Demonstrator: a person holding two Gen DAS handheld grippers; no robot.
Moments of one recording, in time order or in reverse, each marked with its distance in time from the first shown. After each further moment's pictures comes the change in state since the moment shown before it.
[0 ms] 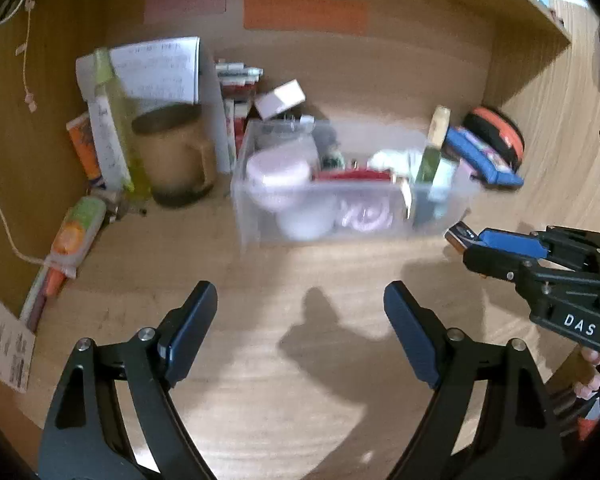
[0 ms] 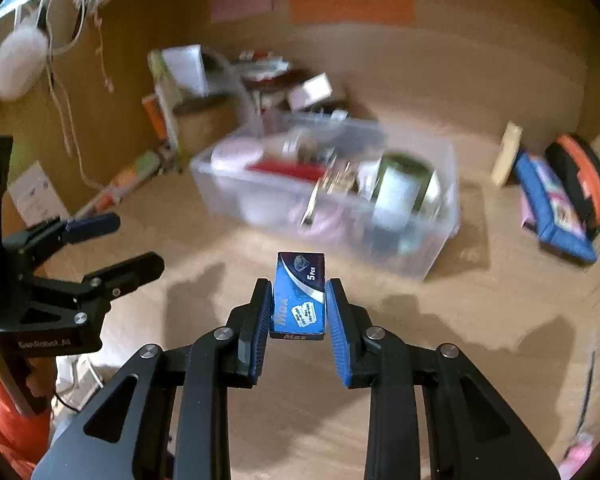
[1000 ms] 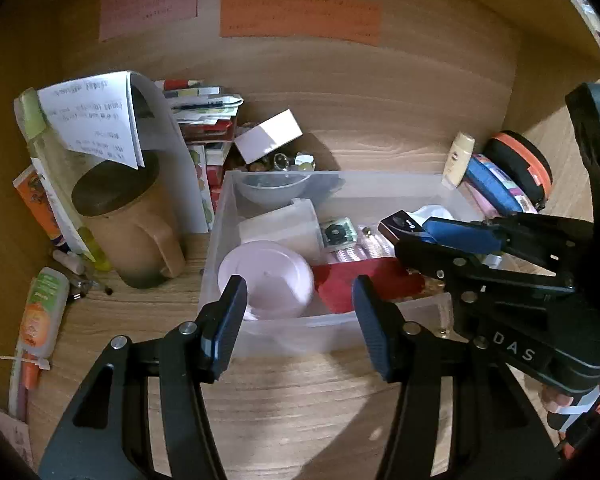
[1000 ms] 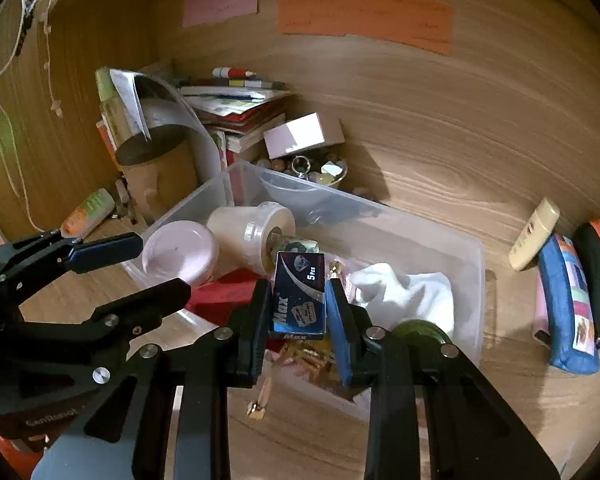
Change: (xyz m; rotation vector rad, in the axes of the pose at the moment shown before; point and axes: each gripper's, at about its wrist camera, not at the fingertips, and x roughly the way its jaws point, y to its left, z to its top) left arm 0.075 0.001 0.078 0.020 0.008 -0.016; right arm 0.082 -0.017 0.091 -0.075 0.012 -0.046
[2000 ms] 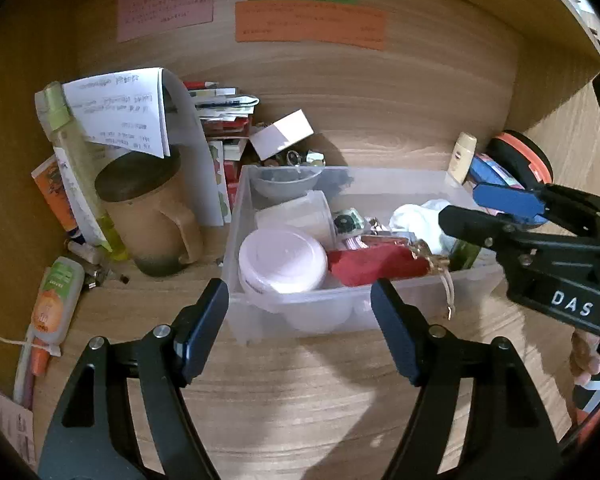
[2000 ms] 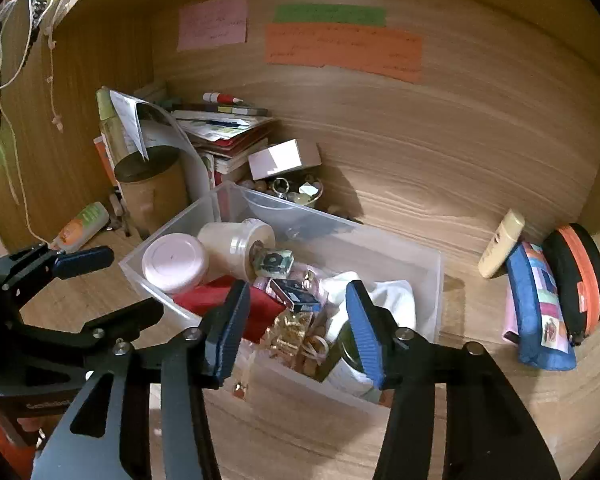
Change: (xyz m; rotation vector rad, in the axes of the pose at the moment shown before) left arm -0.019 0.005 -0.011 0.002 -0.022 0.026; right arm -0.035 -0.007 -0.003 0.006 -0.071 -0.058
